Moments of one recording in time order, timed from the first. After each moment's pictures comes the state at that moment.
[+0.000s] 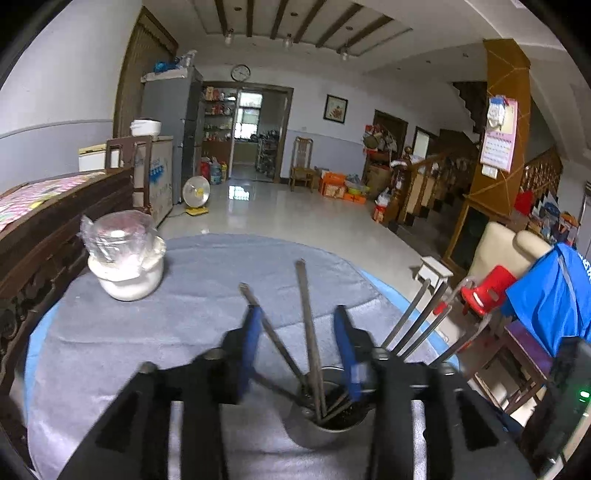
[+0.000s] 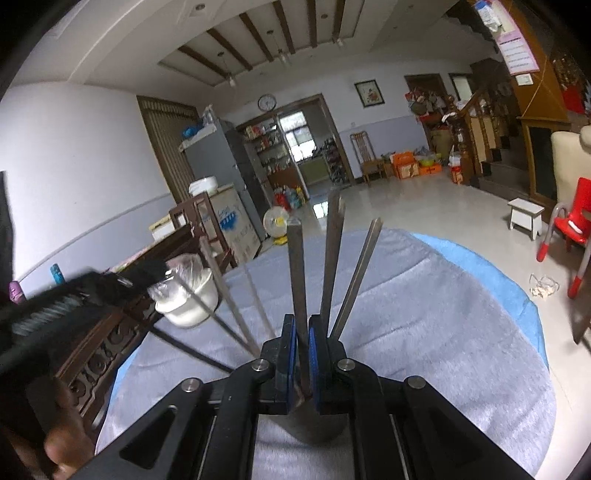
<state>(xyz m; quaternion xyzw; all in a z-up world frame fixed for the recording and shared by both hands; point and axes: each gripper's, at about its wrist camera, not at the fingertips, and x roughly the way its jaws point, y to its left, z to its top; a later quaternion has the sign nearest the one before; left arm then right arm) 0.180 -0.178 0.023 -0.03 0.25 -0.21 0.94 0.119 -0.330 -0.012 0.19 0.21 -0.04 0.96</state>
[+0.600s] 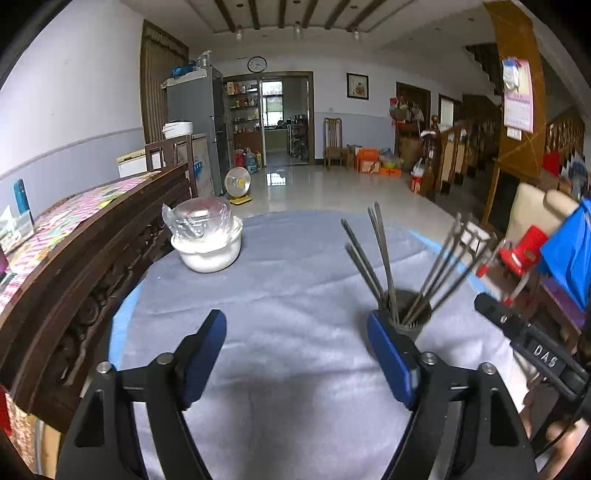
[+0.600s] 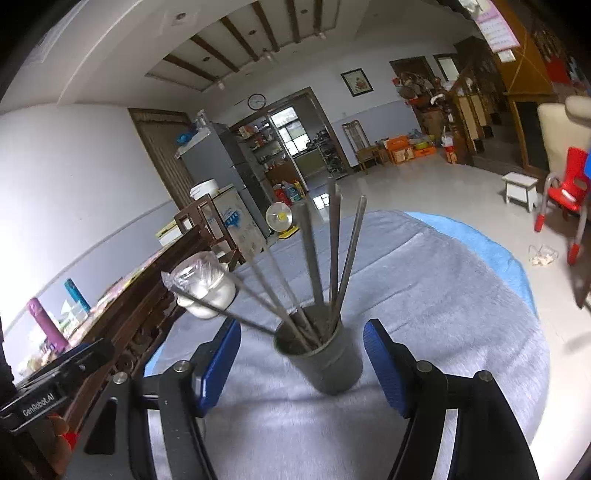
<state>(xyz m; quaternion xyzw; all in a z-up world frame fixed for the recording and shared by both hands) 0.106 -0.097 0.021 0.06 0.29 -0.14 0.95 0.049 -0.305 -0.004 0.22 0.21 -0.04 0.95</state>
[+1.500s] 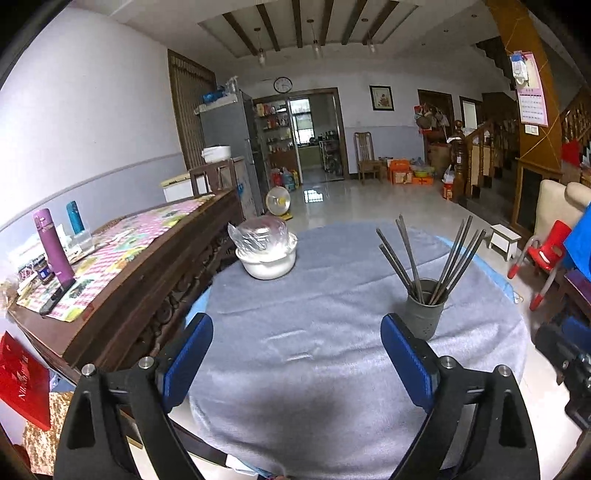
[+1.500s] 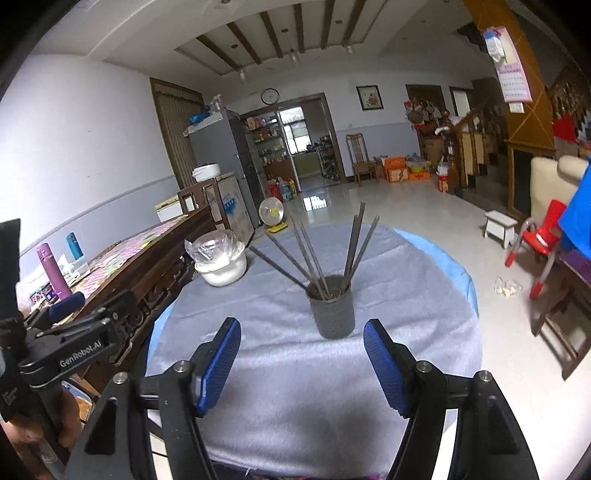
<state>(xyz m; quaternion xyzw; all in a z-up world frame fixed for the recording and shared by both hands) 0.017 -0.049 0.061 0.09 0.24 -0.06 0.96 -0.076 -0.220 0.068 0.14 0.24 -0.07 0.96</state>
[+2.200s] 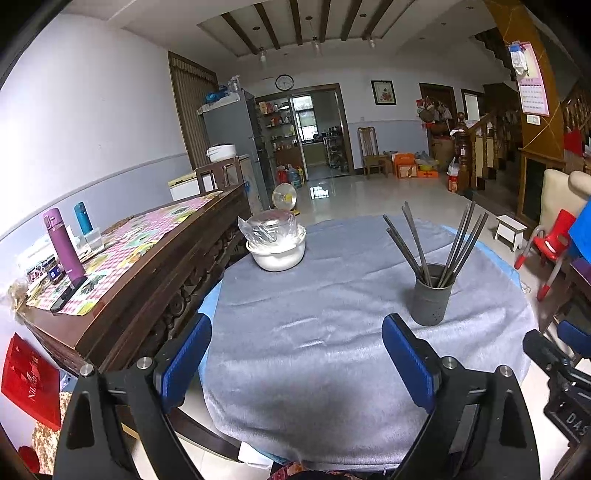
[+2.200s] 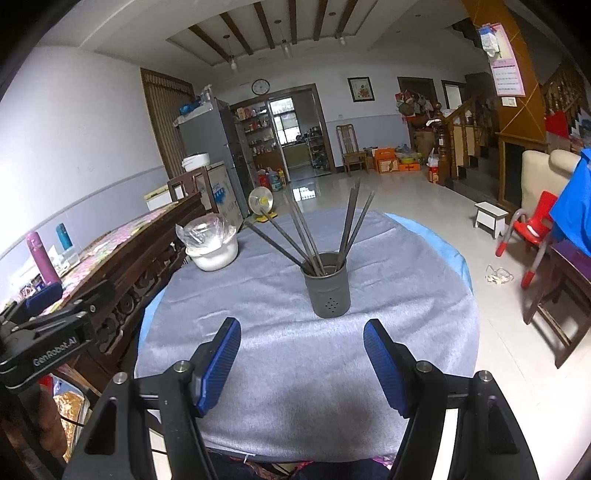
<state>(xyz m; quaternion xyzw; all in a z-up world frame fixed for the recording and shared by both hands) 0.002 -0.044 0.051 0.11 0.25 -0.05 0.96 -0.077 -0.205 0.048 0.14 0.26 -0.09 0.95</state>
